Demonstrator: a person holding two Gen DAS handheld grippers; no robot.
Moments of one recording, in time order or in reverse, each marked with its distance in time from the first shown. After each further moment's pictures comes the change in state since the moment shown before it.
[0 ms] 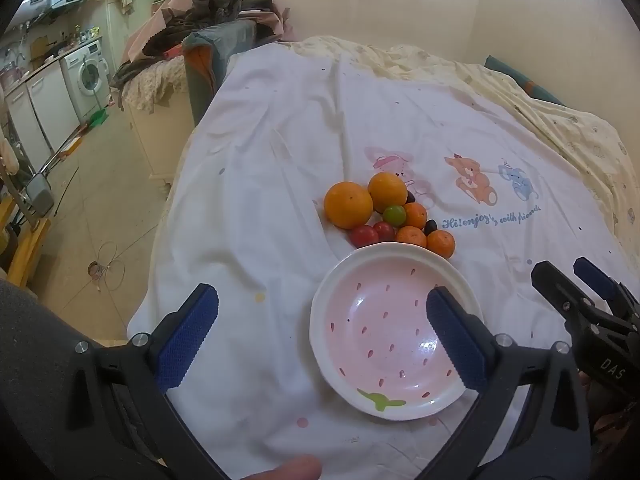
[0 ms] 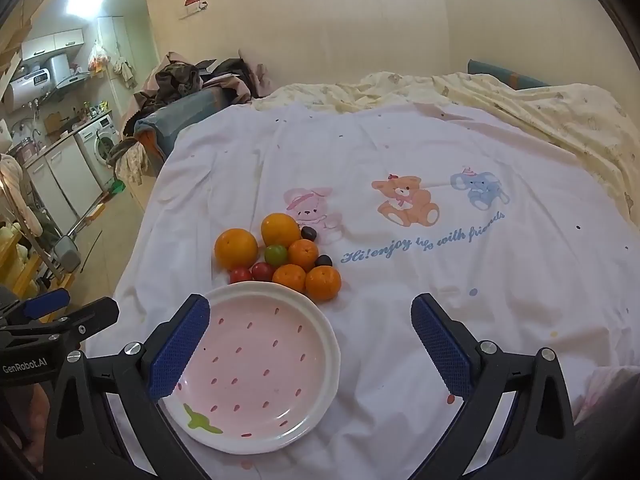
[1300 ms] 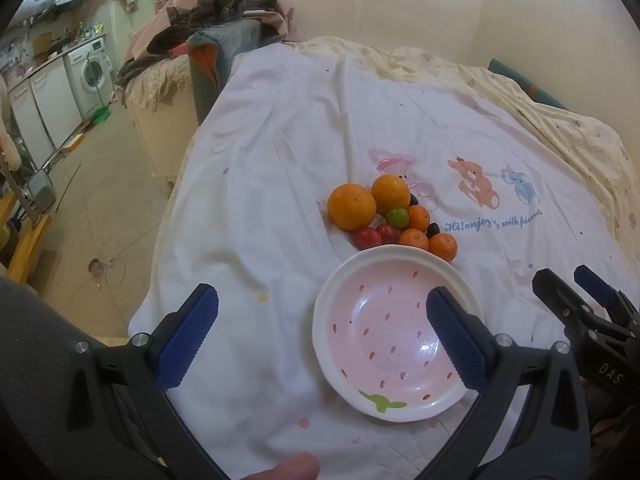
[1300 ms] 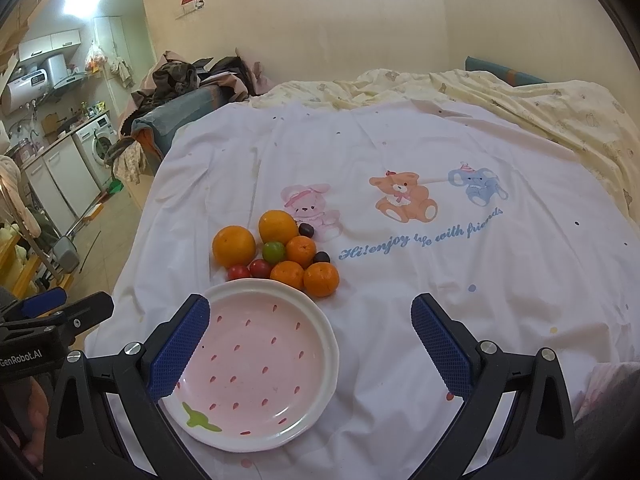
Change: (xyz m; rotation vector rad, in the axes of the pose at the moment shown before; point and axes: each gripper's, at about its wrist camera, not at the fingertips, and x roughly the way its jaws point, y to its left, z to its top) left arm 0.000 0.008 -0.002 -0.009 -0.005 0.007; right arm 0.002 -0.002 -0.002 0.008 0.002 -0.006
